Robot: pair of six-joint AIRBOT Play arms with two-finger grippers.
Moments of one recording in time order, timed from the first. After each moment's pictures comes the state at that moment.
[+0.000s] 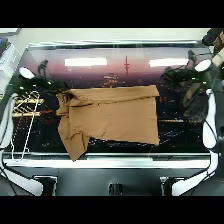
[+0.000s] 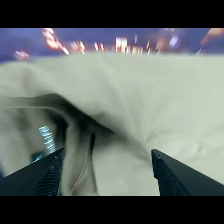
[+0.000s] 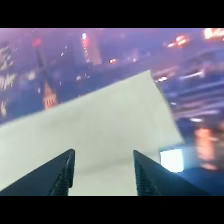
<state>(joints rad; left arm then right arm) 0.11 -1.79 1.72 1.08 -1.16 -1.41 -0.20 -1.78 1.81 -1.04 1.15 1.53</state>
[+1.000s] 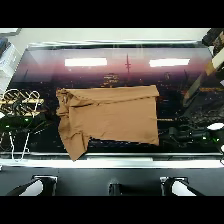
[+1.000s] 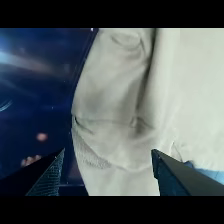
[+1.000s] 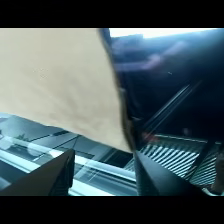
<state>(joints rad) 0.36 -1.14 0.82 1.01 -1.18 -1.38 -0.52 -1.25 0.63 -0.89 1.31 1.09</state>
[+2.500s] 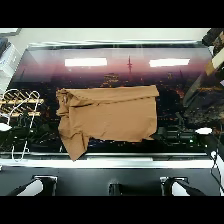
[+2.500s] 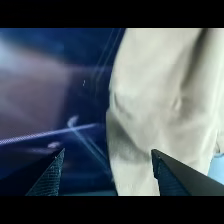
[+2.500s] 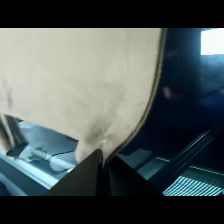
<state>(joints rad) 0.44 -1.16 0.60 0.91 -1.06 -1.15 -0.36 -1.17 0.49 -0.65 1.18 1.04</state>
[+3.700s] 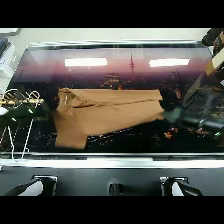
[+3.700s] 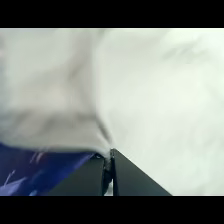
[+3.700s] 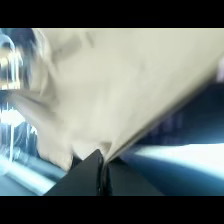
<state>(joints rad) 0.30 -1.15 0.92 0.67 -1.02 -1.13 -0.36 -0.82 0.85 -0.58 1.29 1.21</state>
